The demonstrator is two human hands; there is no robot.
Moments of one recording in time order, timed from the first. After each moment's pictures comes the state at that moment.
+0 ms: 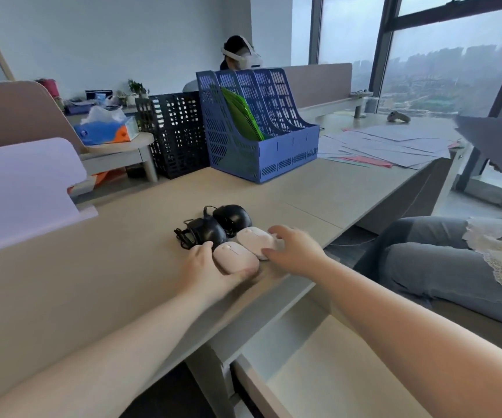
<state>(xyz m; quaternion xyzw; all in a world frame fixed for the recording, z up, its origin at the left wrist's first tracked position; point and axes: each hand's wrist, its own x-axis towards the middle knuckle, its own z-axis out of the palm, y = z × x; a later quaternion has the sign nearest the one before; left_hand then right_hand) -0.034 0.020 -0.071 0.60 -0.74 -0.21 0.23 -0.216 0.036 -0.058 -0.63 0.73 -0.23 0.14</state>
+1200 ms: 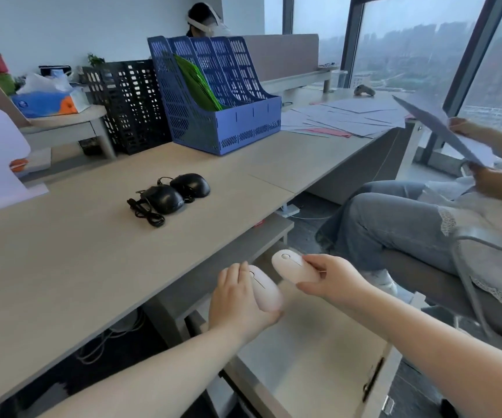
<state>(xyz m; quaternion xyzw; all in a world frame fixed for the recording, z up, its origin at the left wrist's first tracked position) -0.122 0.133 -0.151 0.51 -0.83 -0.13 0.17 -0.308 0.180 -0.129 -0.55 0.76 -0.25 0.23</state>
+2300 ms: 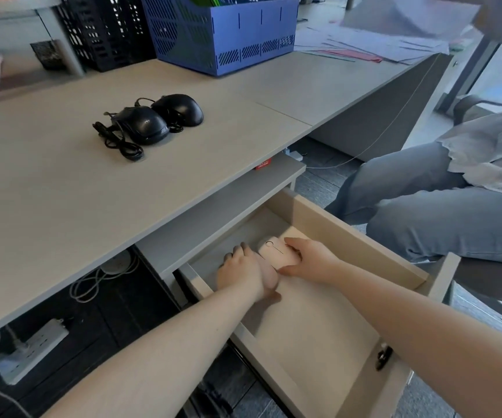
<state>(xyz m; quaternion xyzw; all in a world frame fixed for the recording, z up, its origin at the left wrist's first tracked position) -0.147 0.098 -0.244 0.59 -0.78 -0.20 -0.06 -0.298 0.127 -0.243 -0.59 0.75 -0.10 0.27</state>
